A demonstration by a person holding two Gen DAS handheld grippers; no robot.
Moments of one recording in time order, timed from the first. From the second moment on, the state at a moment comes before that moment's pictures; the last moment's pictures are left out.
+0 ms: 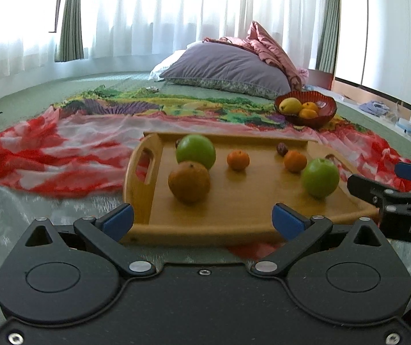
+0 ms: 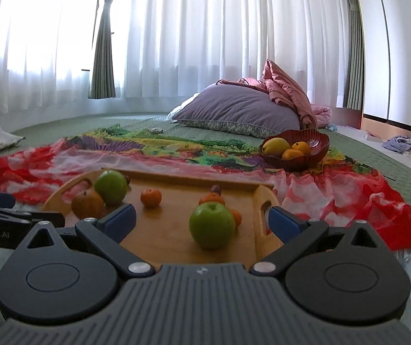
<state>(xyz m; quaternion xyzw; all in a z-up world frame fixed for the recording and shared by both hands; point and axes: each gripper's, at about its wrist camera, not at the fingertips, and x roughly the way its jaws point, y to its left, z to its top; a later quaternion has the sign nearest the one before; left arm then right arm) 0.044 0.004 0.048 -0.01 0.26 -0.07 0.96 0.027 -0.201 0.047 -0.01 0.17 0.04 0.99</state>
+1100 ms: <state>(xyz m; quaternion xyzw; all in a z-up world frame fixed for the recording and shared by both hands) 0.064 -0.001 -0.017 0.03 0.30 -0.03 0.95 0.035 -0.185 -0.031 -0.02 0.23 0.03 0.97</state>
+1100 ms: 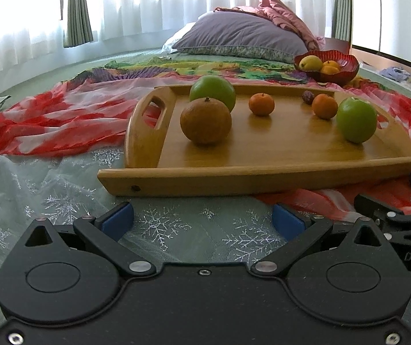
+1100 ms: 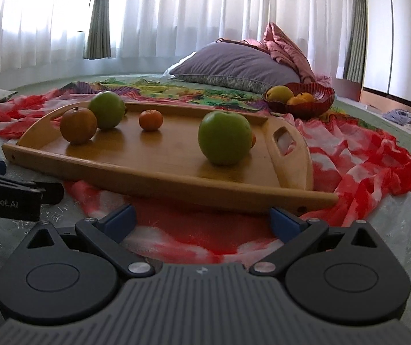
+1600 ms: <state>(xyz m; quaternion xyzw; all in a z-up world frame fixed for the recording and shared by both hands) 0.072 0.001 -0.020 0.03 0.31 -0.03 0.95 0.038 -0.188 -0.038 -0.02 0.24 0.03 0.97</state>
